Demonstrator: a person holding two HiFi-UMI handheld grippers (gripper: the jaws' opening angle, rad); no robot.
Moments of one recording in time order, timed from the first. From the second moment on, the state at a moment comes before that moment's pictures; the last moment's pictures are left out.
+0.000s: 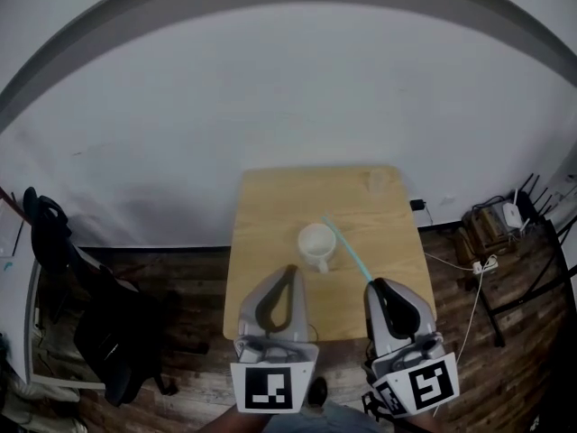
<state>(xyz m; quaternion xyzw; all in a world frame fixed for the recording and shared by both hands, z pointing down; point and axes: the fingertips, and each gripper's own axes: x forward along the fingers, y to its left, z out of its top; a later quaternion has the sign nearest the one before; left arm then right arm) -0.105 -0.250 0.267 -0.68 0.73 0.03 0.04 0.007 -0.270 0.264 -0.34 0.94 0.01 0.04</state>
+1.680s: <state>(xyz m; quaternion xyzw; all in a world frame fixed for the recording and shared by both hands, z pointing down) -0.152 -0.353 0.433 -0.70 0.70 -0.05 -0.13 -0.051 -0.363 0.445 -0.33 0.93 -0.13 -0.11</state>
